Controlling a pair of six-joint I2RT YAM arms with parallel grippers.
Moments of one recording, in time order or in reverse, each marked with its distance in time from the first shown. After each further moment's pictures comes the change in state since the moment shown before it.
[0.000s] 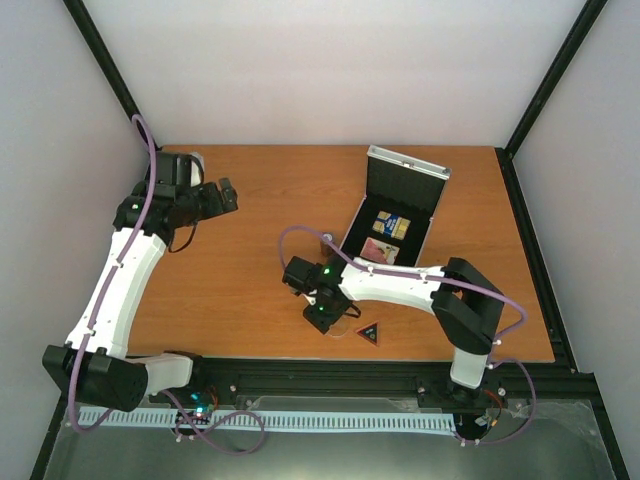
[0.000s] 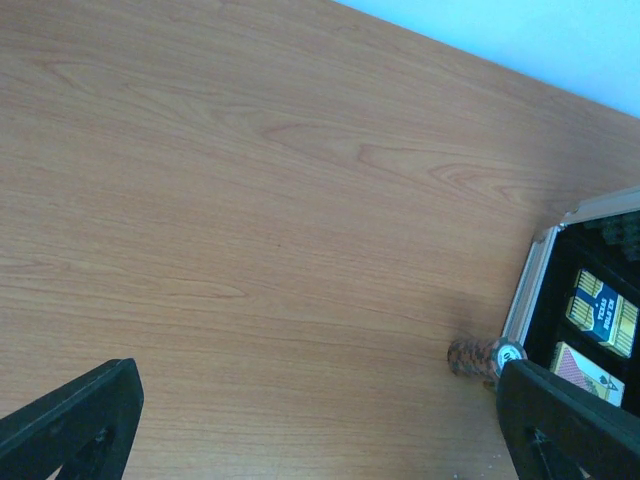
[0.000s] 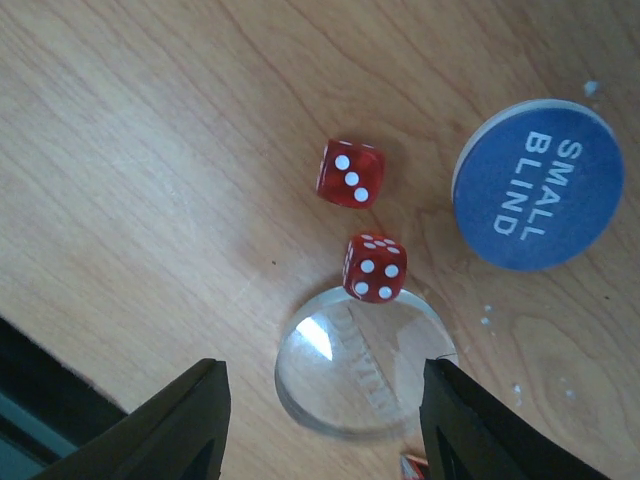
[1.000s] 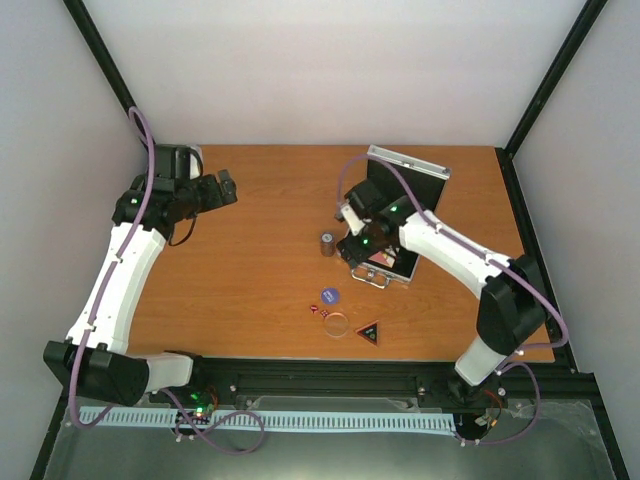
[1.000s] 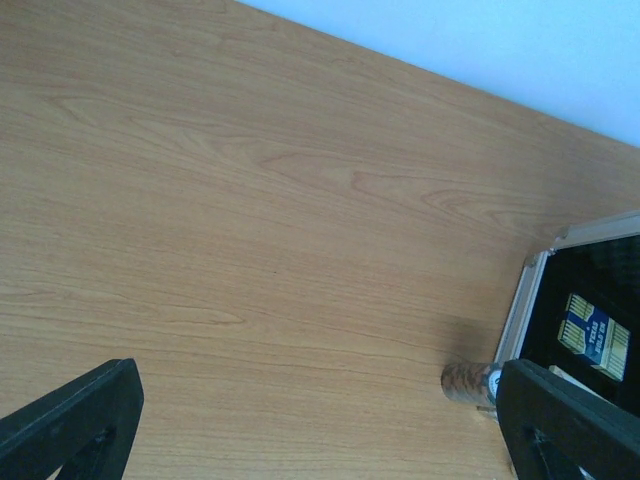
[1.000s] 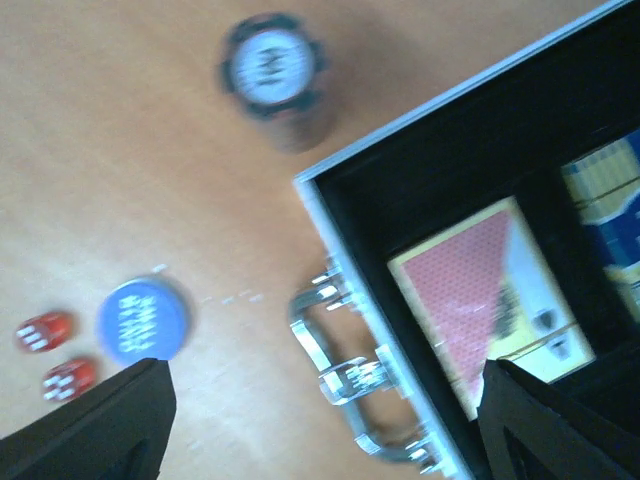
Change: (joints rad) left arm 0.000 0.029 0.051 0.011 -0.026 0.000; right arm -0.500 -0.130 0.071 0.080 -0.046 -0.294
